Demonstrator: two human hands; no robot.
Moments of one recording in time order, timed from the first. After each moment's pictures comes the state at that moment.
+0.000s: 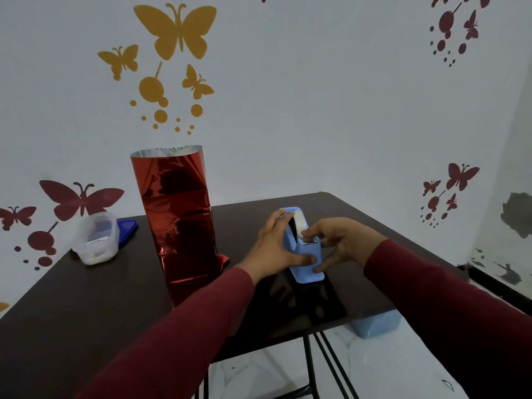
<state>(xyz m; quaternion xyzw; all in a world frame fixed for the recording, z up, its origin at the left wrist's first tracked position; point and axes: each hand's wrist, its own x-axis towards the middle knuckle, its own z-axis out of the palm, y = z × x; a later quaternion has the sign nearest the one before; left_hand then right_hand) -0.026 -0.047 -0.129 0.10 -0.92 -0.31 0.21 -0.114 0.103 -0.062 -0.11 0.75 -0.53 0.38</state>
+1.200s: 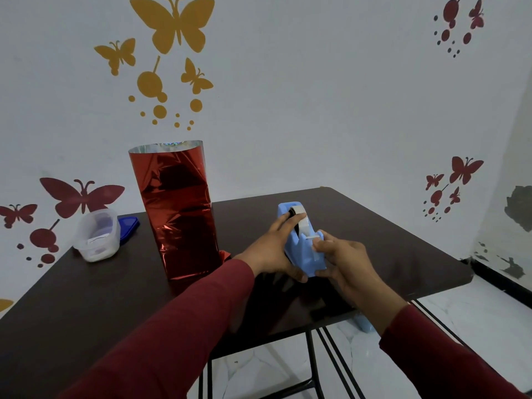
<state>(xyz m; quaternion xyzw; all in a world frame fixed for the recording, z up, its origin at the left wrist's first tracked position) -0.015 -0.045 -0.119 0.06 -0.96 -0.26 0.10 -0.085 0.128 -0.133 -0.15 0.55 -0.79 0.24</state>
